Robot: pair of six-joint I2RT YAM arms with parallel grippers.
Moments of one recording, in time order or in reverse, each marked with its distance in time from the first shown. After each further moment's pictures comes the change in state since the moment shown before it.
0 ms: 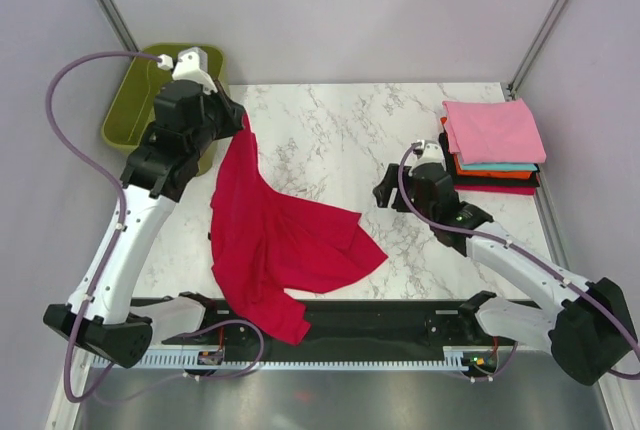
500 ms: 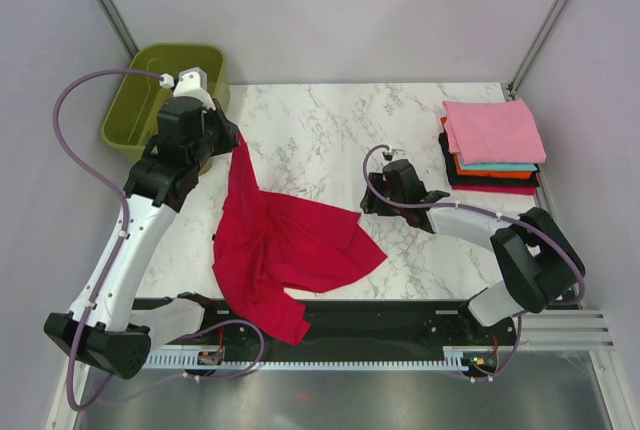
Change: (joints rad) left arm 0.041 -0.053 -0.179 -0.002 -0.008 0.023; right arm -0.001 0.407 0.026 0.136 -0.089 0.017
